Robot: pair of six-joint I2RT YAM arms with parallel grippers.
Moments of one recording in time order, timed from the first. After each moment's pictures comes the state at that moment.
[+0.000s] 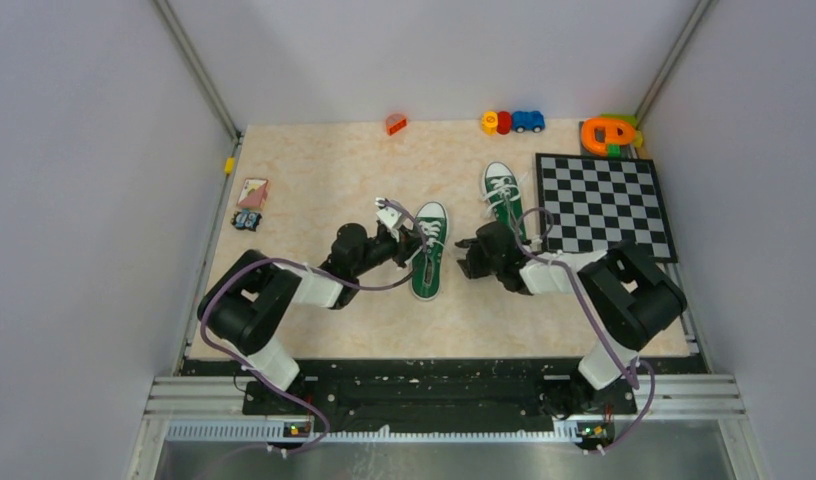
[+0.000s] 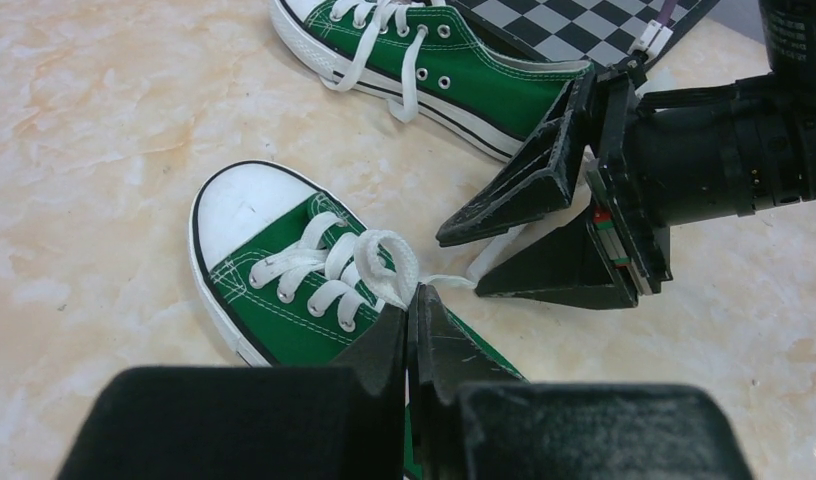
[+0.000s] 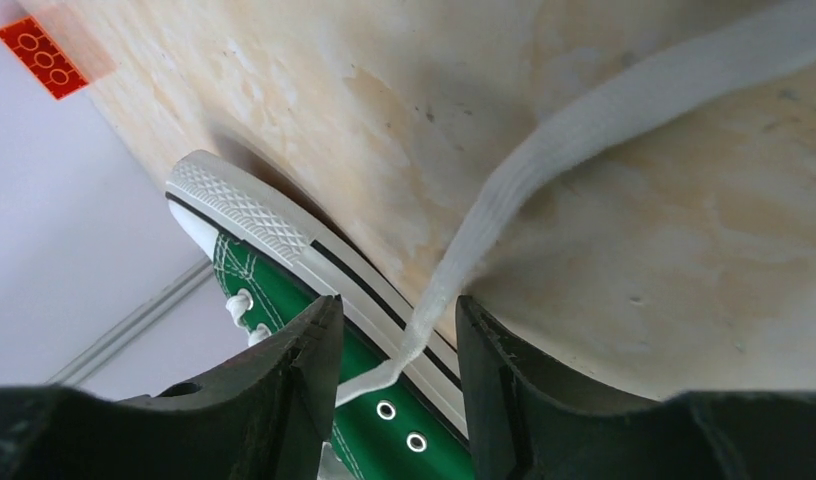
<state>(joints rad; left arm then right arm) -0.55 1.65 0.54 1.02 0.41 -0.12 0.61 1.64 0.66 0.17 0.18 1.93</state>
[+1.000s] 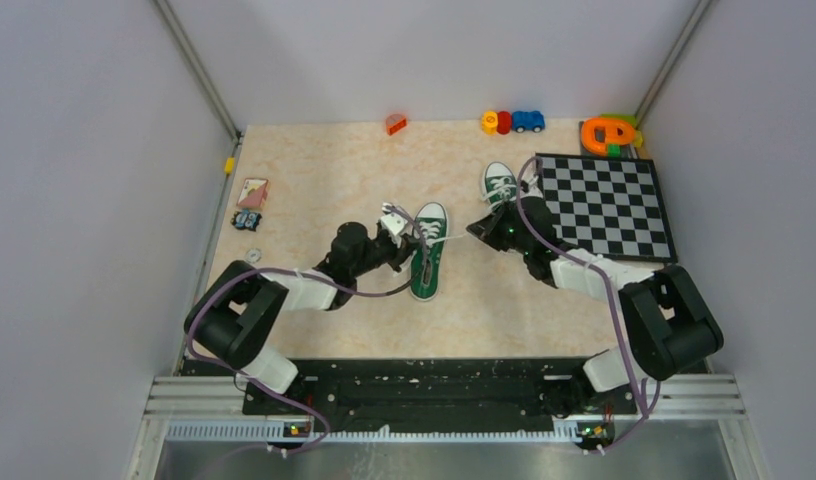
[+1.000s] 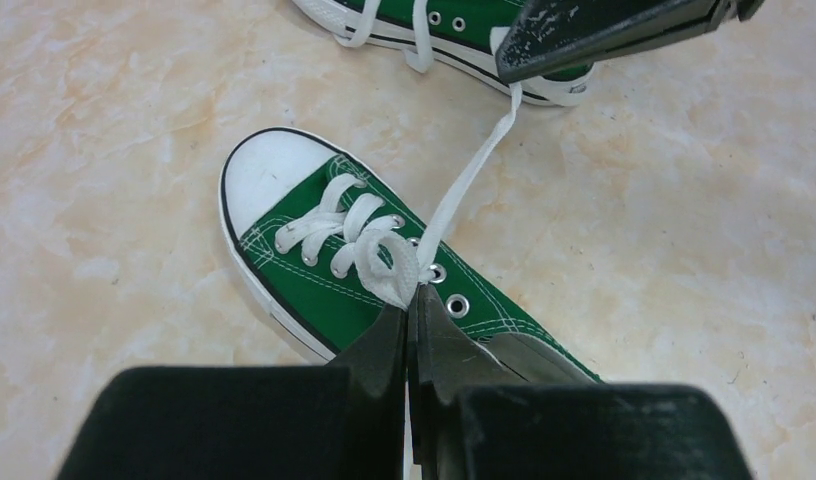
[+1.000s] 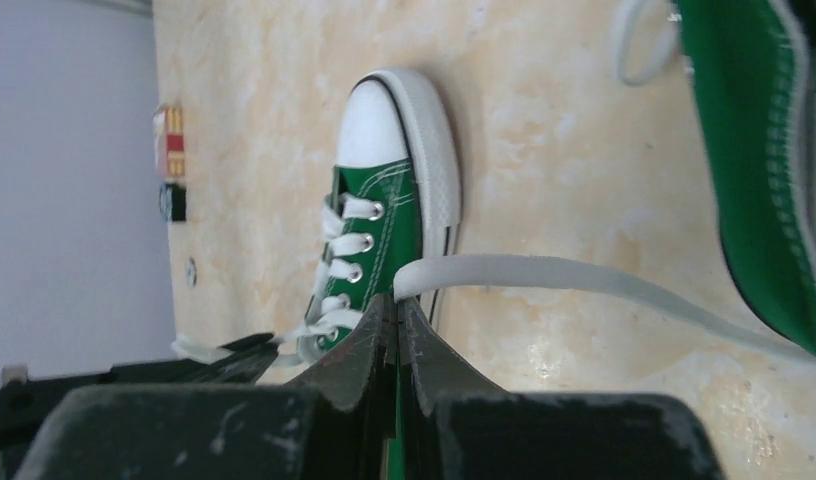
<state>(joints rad) -0.56 1.56 0.53 0.83 0.35 0.04 0.44 1.46 0.68 0.29 -0.06 0.95</state>
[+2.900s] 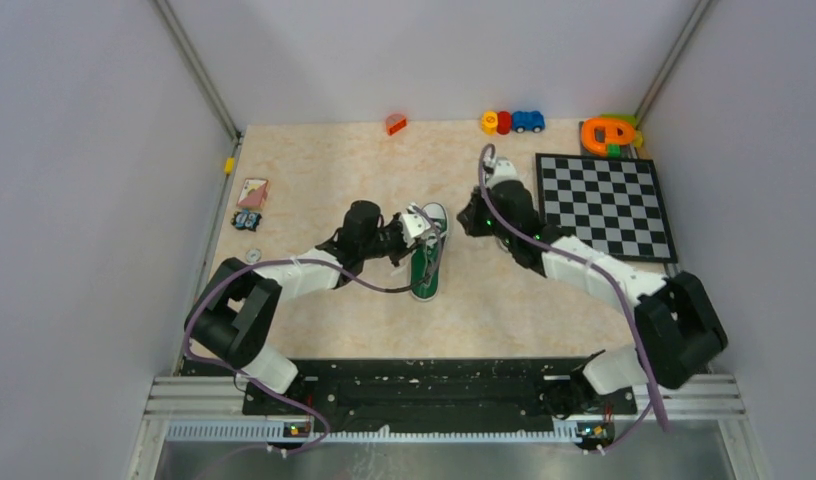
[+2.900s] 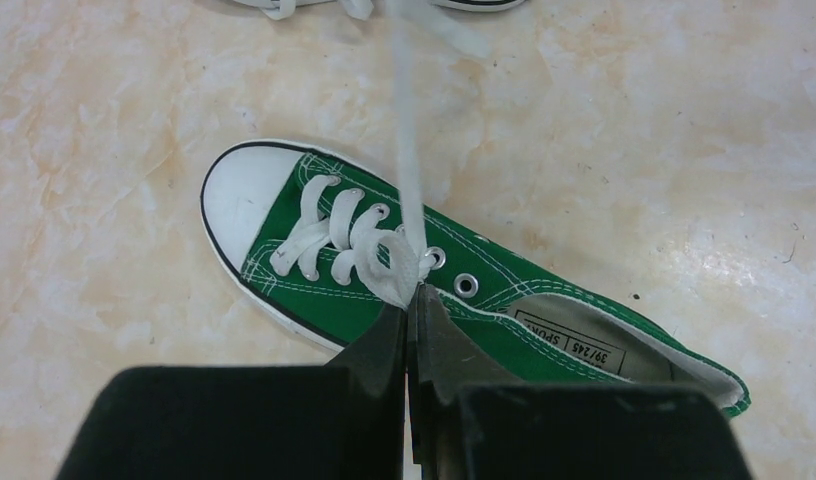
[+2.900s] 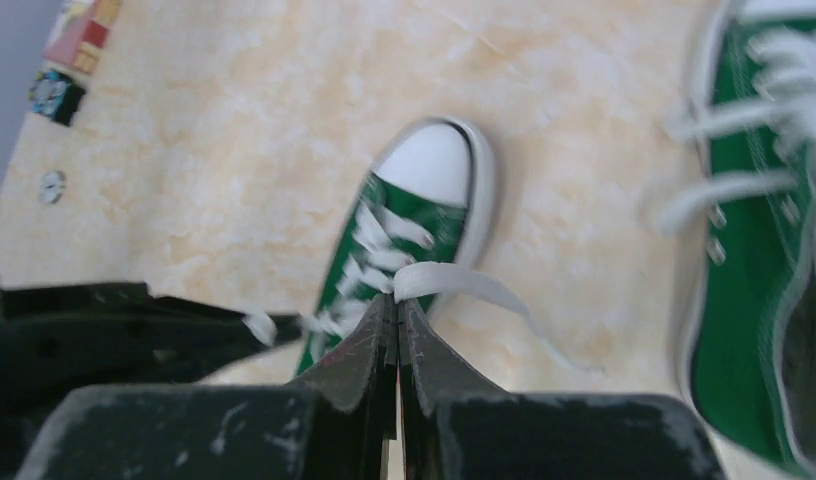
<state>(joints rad) -0.55 1.56 0.76 0.36 0.51 0.44 0.60 1.34 0.80 0.07 0.10 0.49</state>
